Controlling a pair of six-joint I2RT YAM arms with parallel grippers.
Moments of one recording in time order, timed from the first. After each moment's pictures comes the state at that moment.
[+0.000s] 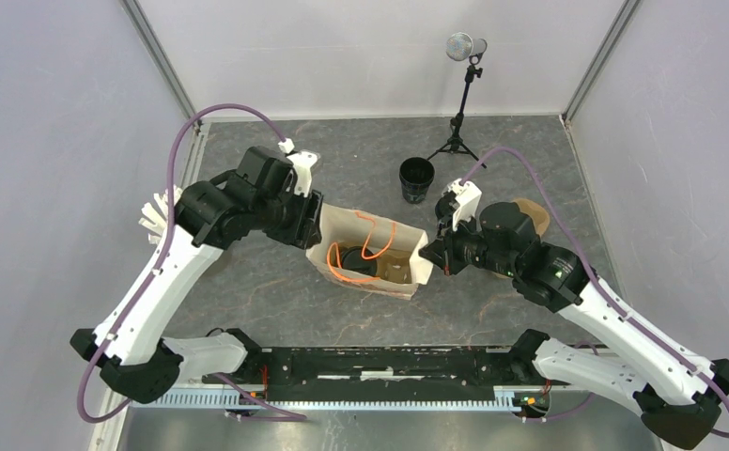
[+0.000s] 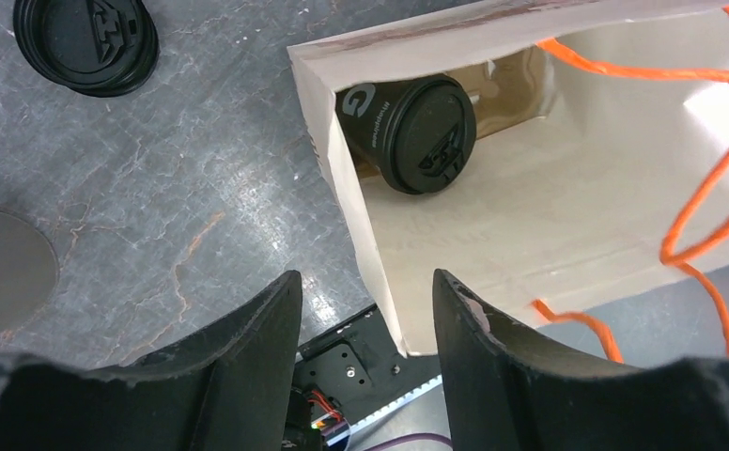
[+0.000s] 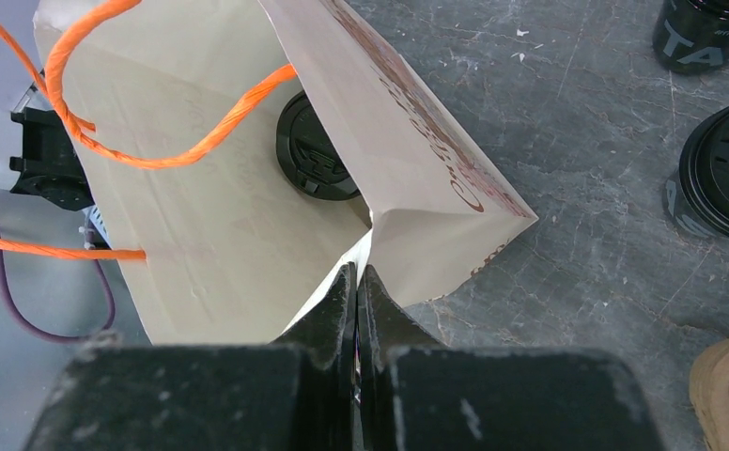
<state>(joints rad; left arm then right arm) -0.64 1.18 1.57 -1.28 0.04 -0.22 0.80 0.86 0.97 -0.57 -0.10 0.33</state>
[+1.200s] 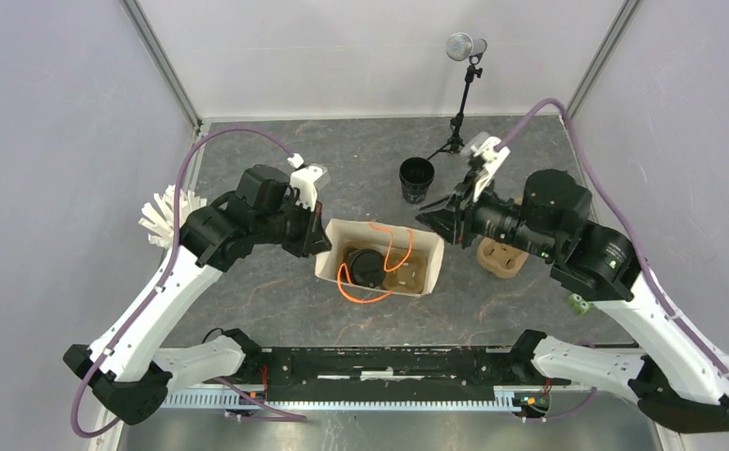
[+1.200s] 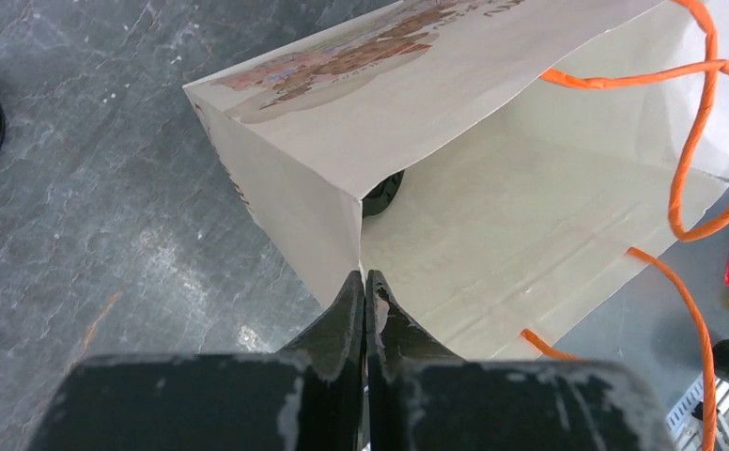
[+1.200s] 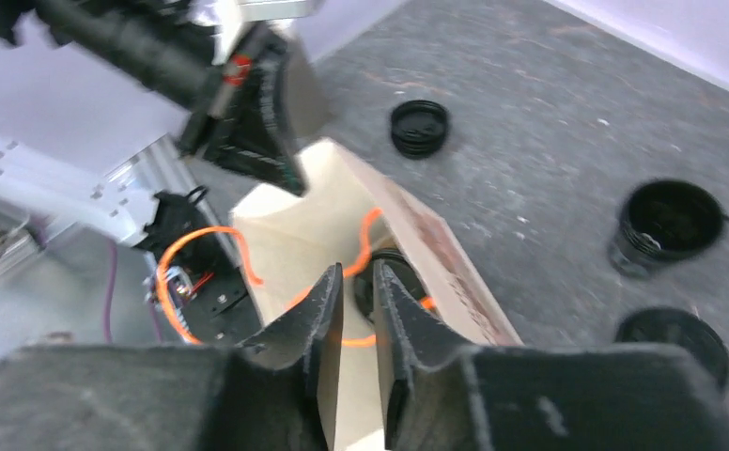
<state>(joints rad) -0.63 1.08 1.32 -1.01 0.25 -0.23 0.82 0.96 1.42 -0.67 -0.12 0.21</state>
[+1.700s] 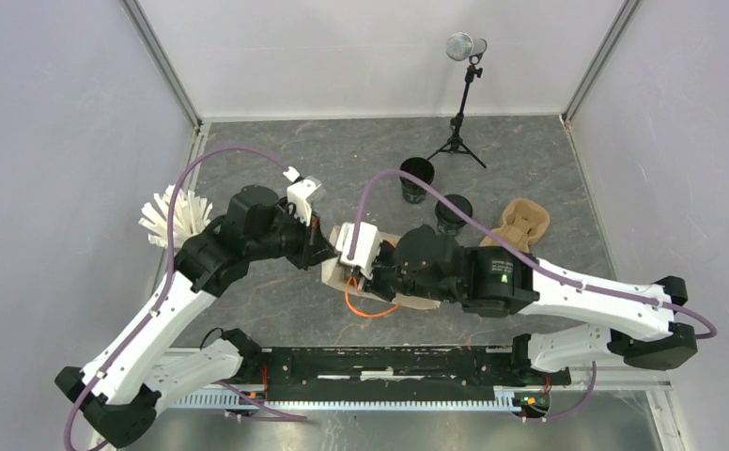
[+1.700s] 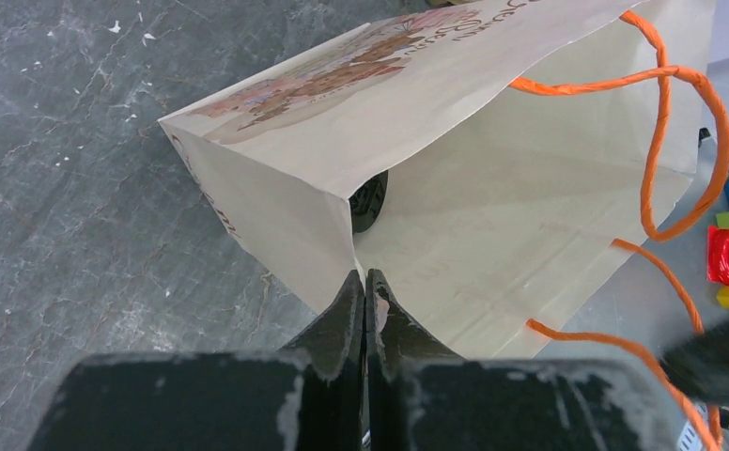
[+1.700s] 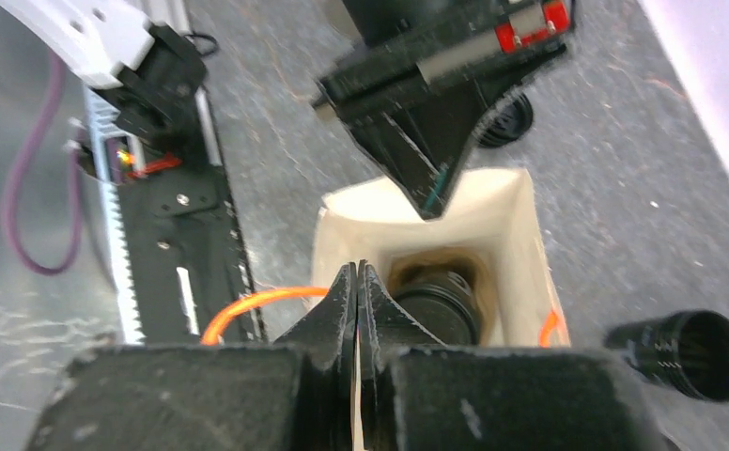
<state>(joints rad) -0.63 0.93 1.11 -0.78 0.35 -0.23 1.36 1.24 1.43 -0.57 0.14 -0.09</state>
